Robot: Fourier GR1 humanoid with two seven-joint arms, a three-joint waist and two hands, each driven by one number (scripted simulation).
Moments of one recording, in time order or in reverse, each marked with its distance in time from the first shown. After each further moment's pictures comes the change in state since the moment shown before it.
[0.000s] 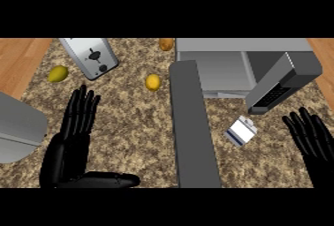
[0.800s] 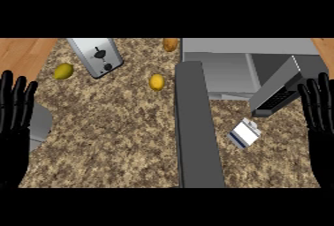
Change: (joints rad) left arm -0.056 0.086 0.271 -0.148 -0.001 -0.110 0.056; right arm -0.206 0.084 0.043 -0.098 0.255 -0.339 0.177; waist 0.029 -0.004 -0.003
